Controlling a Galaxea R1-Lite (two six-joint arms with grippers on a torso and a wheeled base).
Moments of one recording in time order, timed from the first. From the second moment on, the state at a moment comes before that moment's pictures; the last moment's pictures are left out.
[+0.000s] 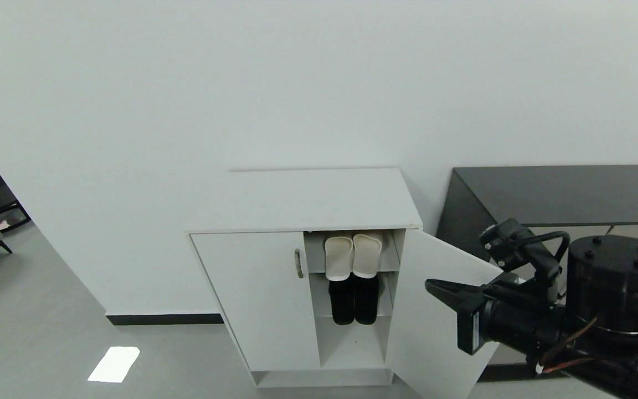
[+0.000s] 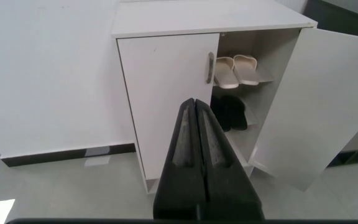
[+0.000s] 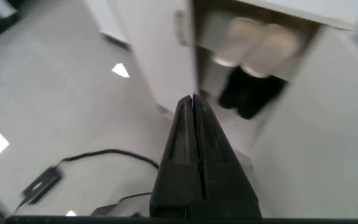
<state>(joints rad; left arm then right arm) 0.00 0.00 0.00 0.01 -0.09 0.01 0.72 1.59 -0.51 -0.83 -0.05 0.11</state>
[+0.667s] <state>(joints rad) 0.00 0.00 0.00 0.01 -0.09 0.01 0.27 1.66 -0.52 -0.77 0.00 -0.06</state>
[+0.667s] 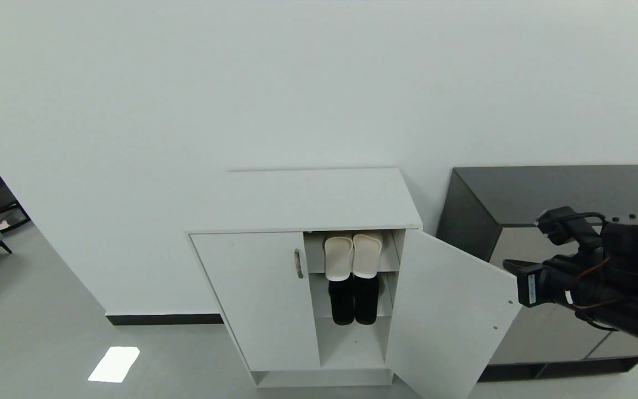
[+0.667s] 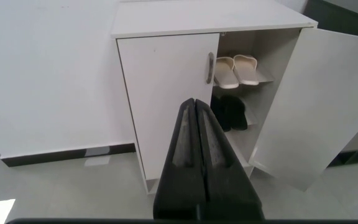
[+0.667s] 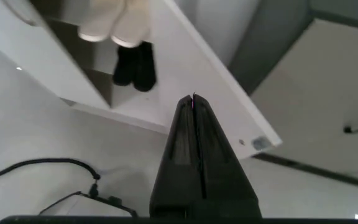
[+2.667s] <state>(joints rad) 0.00 0.00 0.00 0.01 -0.09 0.01 0.19 1.98 -0.59 -0.88 0.03 -0.05</state>
